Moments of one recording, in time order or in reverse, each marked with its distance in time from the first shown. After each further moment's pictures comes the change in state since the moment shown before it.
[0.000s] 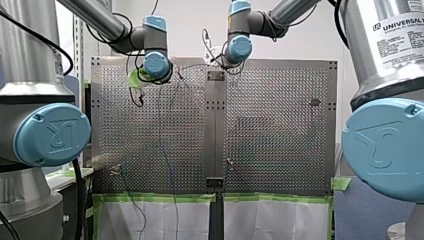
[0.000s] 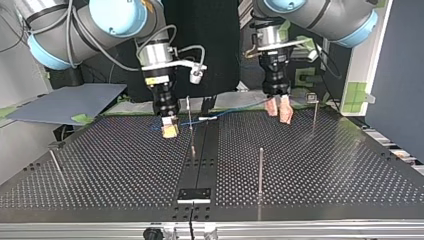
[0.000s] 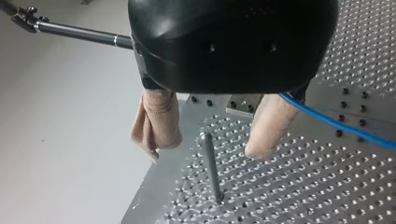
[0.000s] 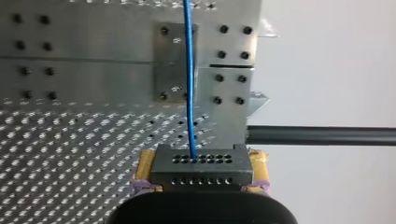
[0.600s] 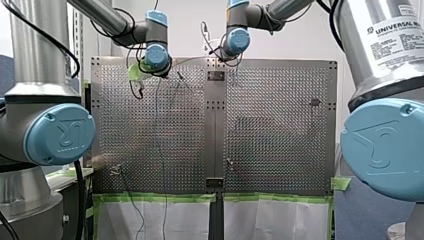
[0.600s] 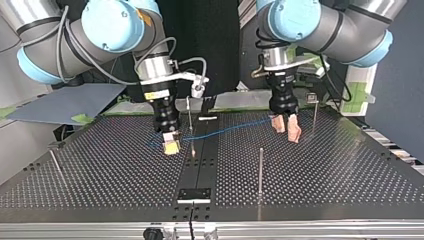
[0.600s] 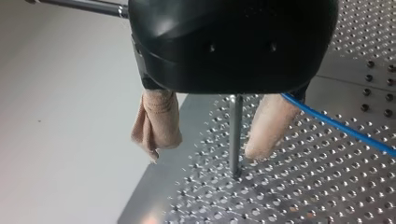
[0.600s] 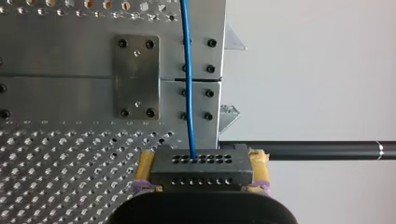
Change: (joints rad) left arm 0.071 -0.055 0.142 -0.142 0.045 -0.028; right arm -0.008 0.049 -0.147 0.075 -0.035 0.000
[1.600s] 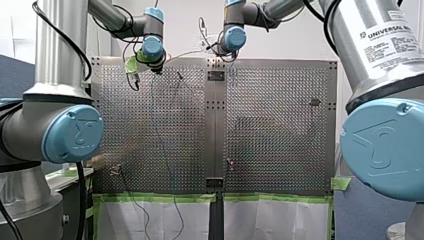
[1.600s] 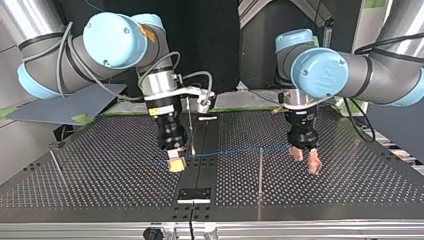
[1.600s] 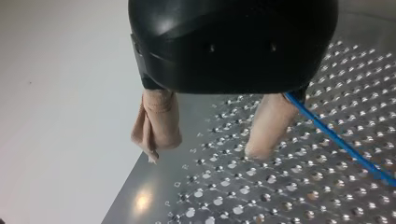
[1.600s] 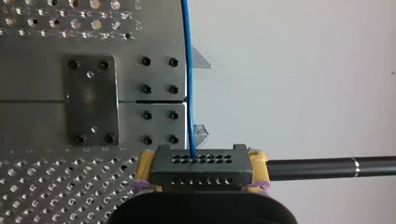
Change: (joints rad) left arm 0.150 -0.103 0.241 -0.203 0.109 -0.059; right arm -0.001 0.064 -0.129 0.014 -0.030 -0.007
